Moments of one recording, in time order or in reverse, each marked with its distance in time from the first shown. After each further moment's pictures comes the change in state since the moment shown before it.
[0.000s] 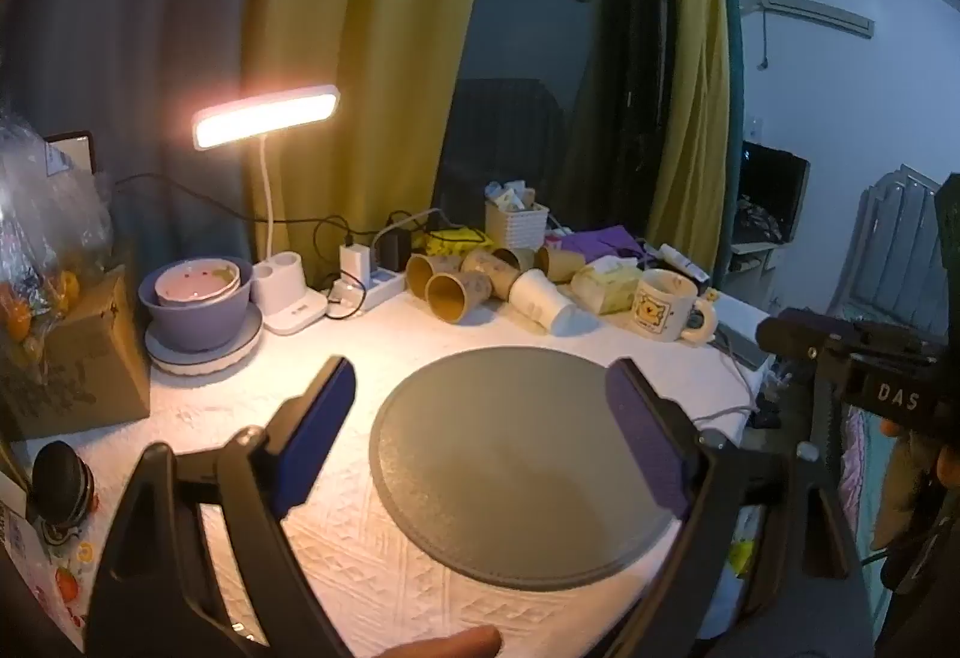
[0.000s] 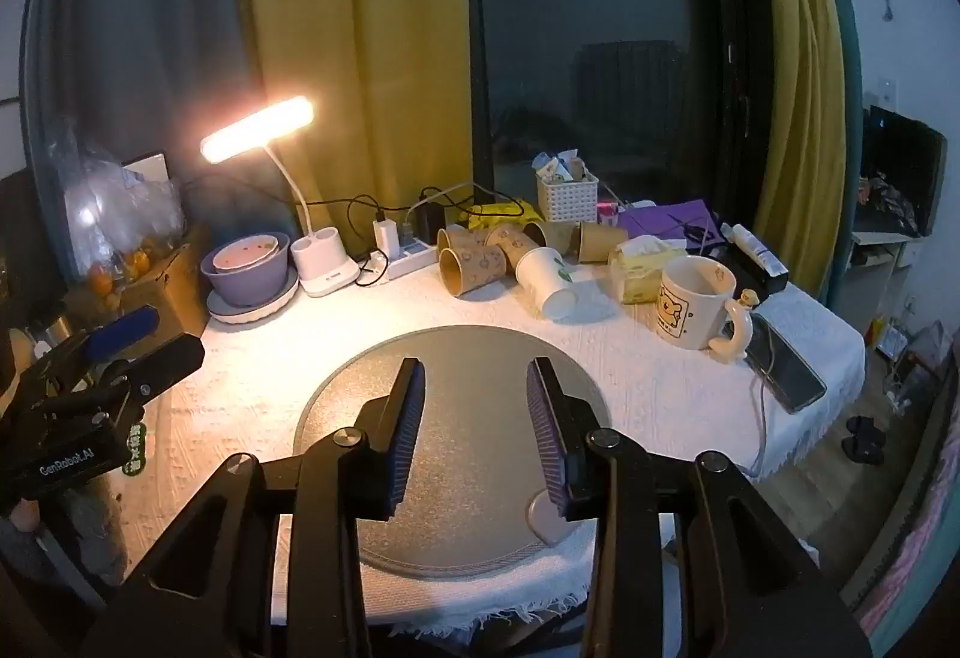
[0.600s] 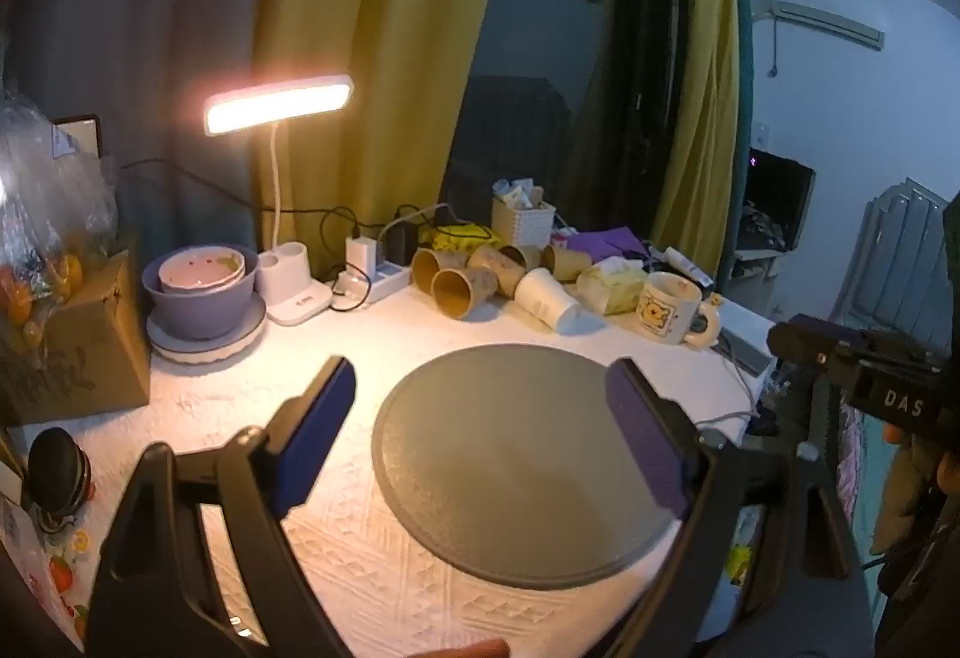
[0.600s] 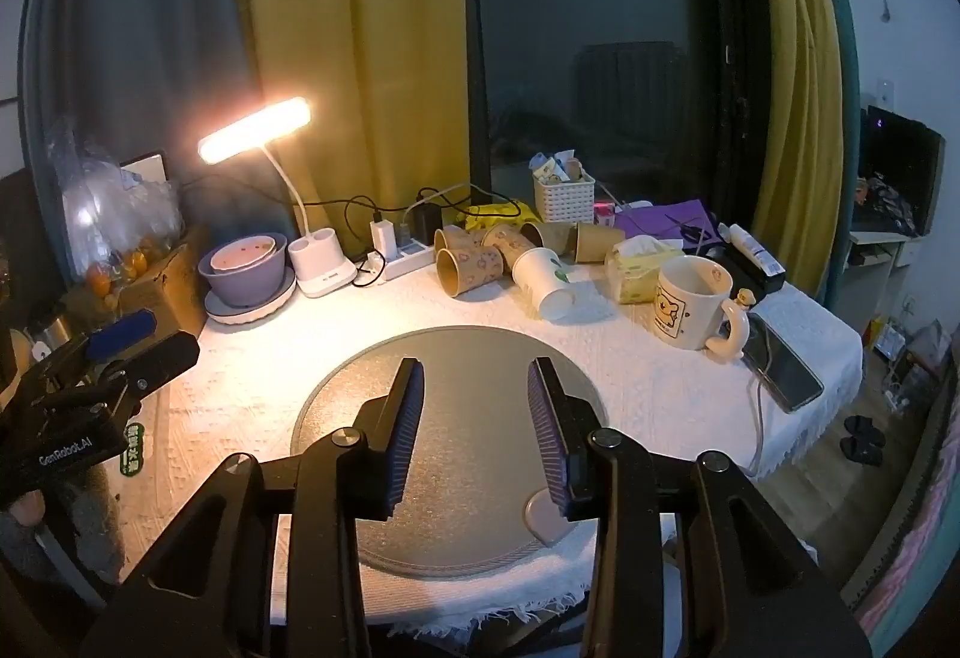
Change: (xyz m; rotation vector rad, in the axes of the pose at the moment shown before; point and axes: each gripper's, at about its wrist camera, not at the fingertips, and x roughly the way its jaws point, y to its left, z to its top) left arm -0.002 0.009 0.000 -0.015 0.002 0.020; right arm -0.001 -0.001 0.001 0.010 0.005 0.005
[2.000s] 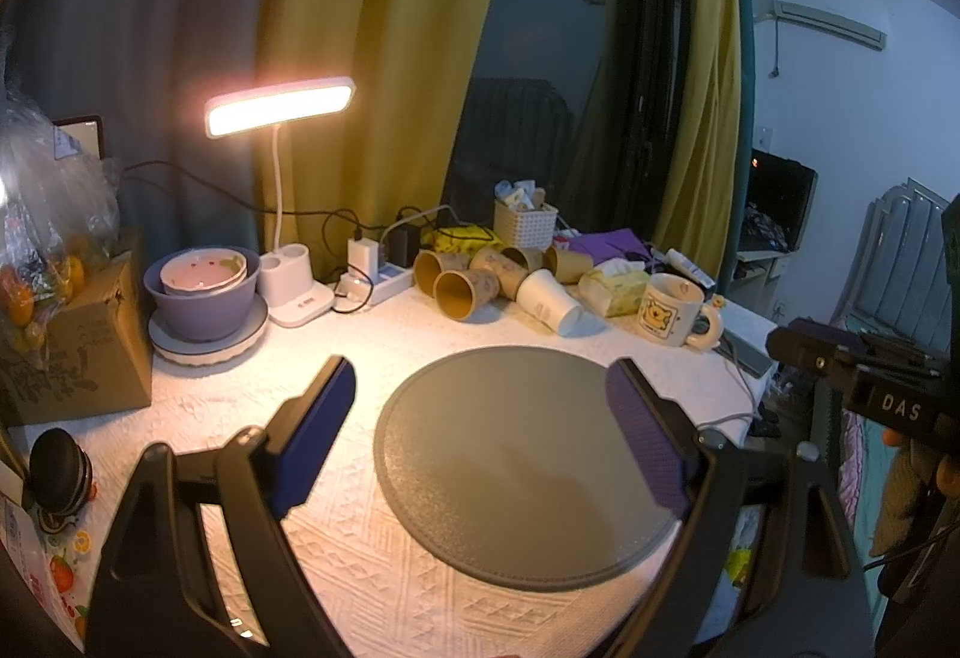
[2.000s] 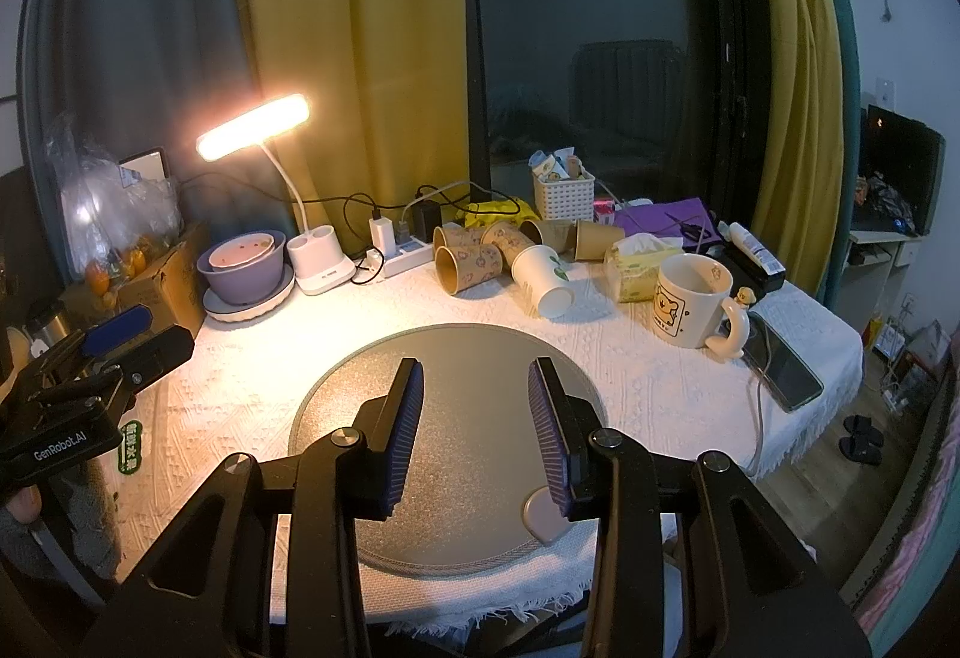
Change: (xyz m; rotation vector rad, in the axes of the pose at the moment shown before) left arm -0.002 -0.001 0.000 -0.001 -0.004 0.002; right arm 0.002 0.000 -0.001 -0.002 0.003 0.000
